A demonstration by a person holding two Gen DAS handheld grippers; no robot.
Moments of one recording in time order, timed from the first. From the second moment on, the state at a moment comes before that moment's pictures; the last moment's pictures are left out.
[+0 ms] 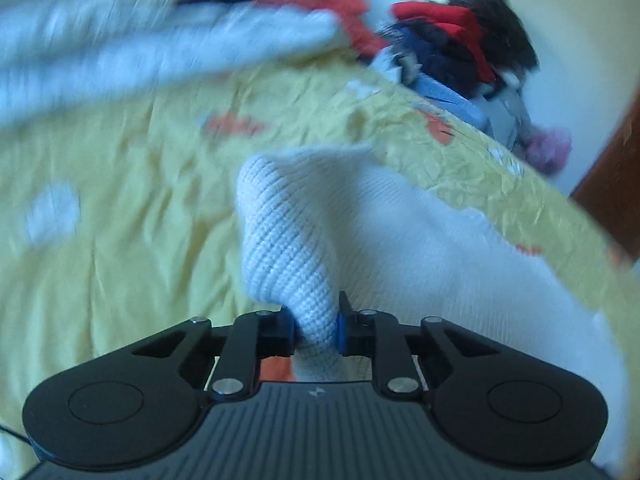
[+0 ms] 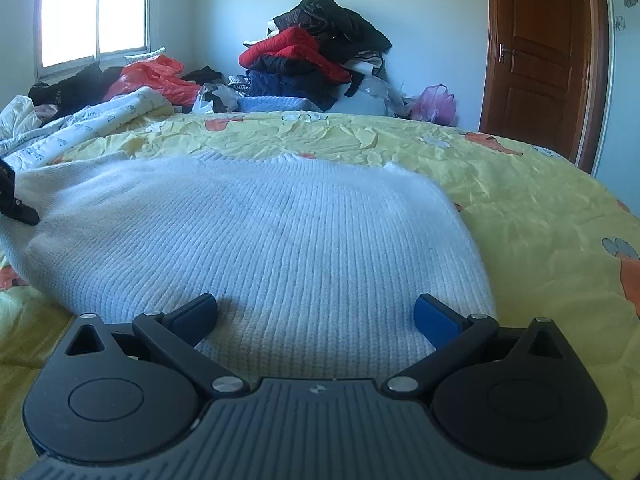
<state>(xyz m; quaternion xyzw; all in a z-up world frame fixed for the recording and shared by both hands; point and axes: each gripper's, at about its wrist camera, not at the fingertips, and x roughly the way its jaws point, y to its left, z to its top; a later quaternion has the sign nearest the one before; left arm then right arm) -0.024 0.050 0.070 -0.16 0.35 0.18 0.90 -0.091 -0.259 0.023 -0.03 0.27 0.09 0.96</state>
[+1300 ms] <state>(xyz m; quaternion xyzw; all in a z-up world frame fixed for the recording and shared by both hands) 0.001 0.066 0.038 -0.21 0.32 0.14 0.91 -0.090 -0.261 0.023 -0.03 0.28 0.08 0.96</state>
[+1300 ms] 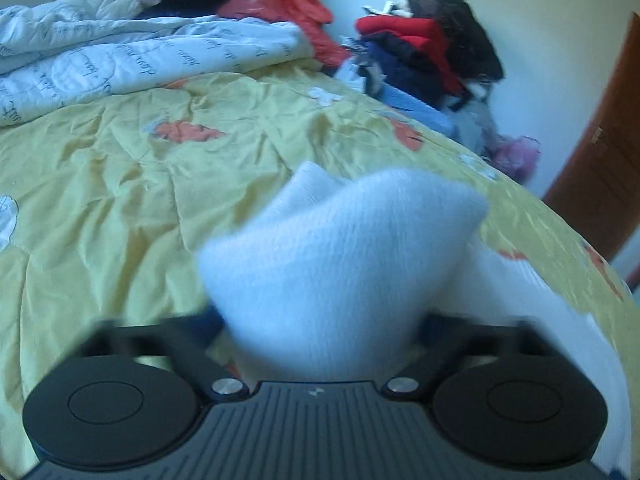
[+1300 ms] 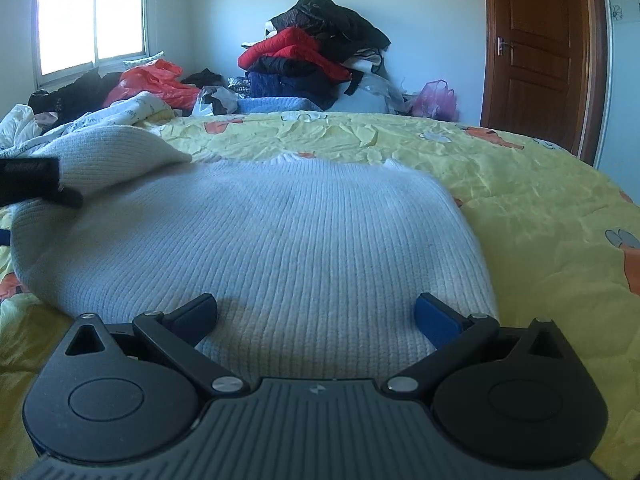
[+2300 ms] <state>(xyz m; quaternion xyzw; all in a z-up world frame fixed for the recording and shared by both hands) -0.075 -0.117 -0.007 0.33 0.11 -0.03 0.94 0.114 -0.246 0.044 0.32 0.48 0.31 0.76</state>
